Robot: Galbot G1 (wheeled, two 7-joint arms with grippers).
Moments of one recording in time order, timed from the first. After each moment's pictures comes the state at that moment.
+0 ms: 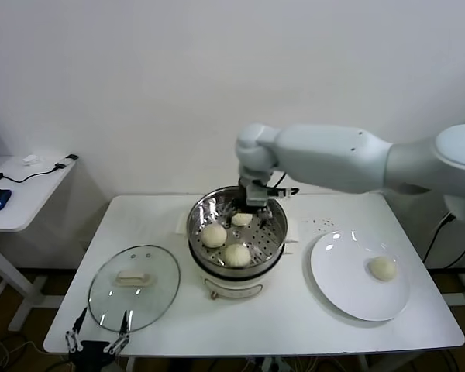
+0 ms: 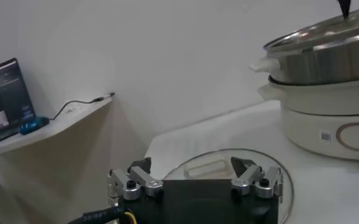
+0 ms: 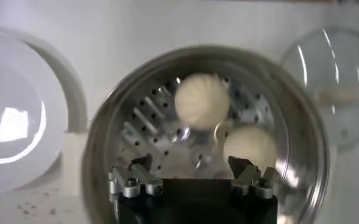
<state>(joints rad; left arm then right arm) 1.89 -1.54 -0.75 -2.07 0.15 -0.12 0.01 0.76 1.21 -1.54 1.24 0.13 0.49 -1.06</state>
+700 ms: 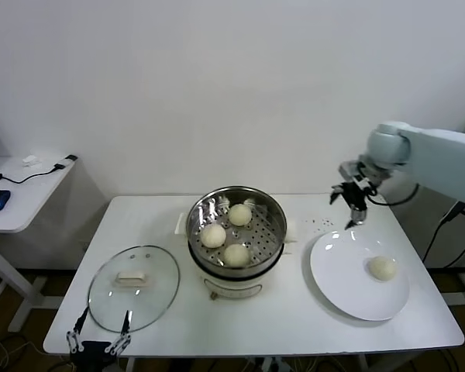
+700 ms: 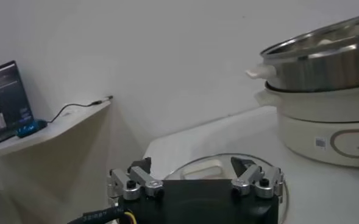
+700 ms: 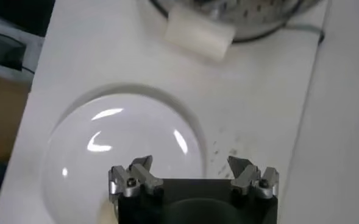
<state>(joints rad) 1.91 -1.55 -0.74 -2.08 0.14 -0.12 0.01 0.69 0.71 -1.60 1.22 0.35 -0.10 -1.08</state>
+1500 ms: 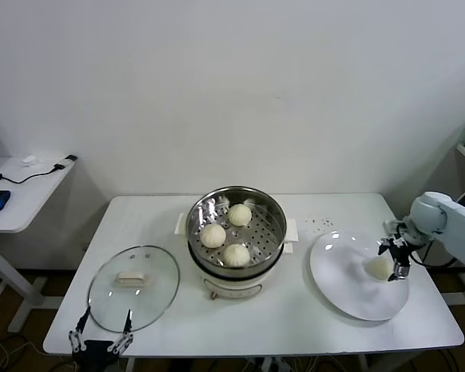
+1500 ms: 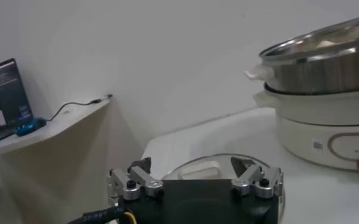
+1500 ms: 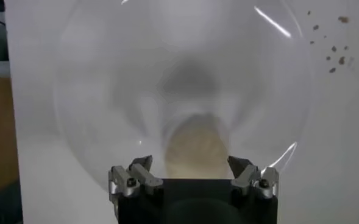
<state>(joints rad) 1.91 -1.57 -0.73 -2.09 0.17 -0.10 0.01 0.10 0.60 -1.05 1.01 0.02 -0.10 -1.07</state>
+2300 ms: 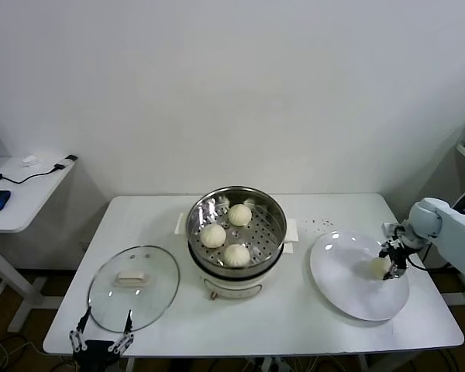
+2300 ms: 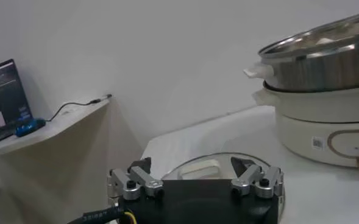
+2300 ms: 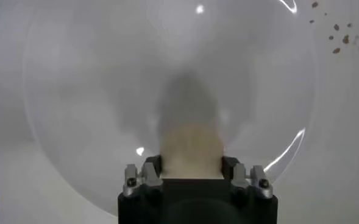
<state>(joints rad) 1.90 -1.57 -0.73 -2.09 0.18 -0.10 0.01 0.03 0.64 -0.96 0.92 0.03 -0.10 -1.08</state>
